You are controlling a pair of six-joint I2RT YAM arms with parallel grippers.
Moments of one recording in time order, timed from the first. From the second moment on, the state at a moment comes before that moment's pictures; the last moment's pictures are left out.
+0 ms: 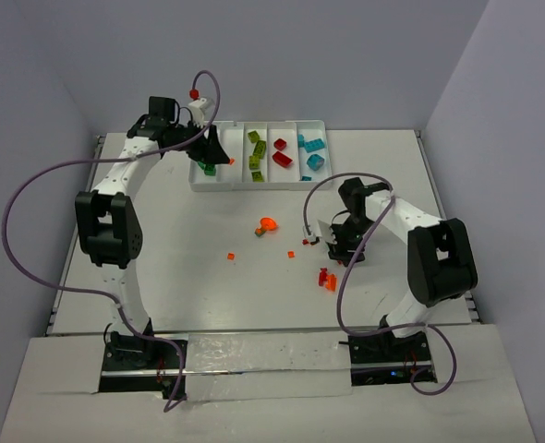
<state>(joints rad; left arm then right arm) -0.16 2.04 1.86 -0.58 0.79 0.14 0.25 1.62 1.06 -1.03 -0.37 -1.42</state>
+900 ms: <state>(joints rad) -0.16 1.92 1.64 -0.49 0.76 0.09 0.31 1.60 1.19 -0.82 -0.38 -1.11</state>
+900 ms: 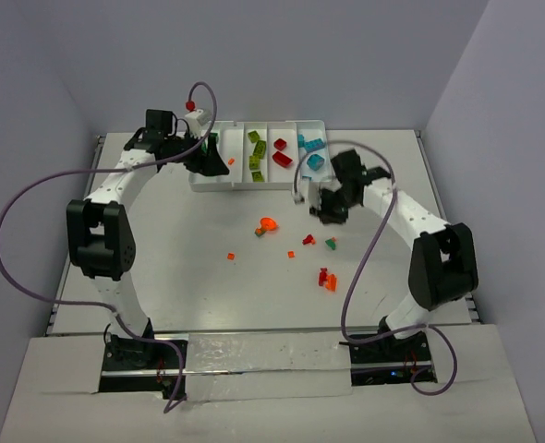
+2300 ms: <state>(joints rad) -0.16 1.56 1.33 -0.30 0.49 -0.01 0.41 2.41 2.14 -0.59 -0.14 -0.09</state>
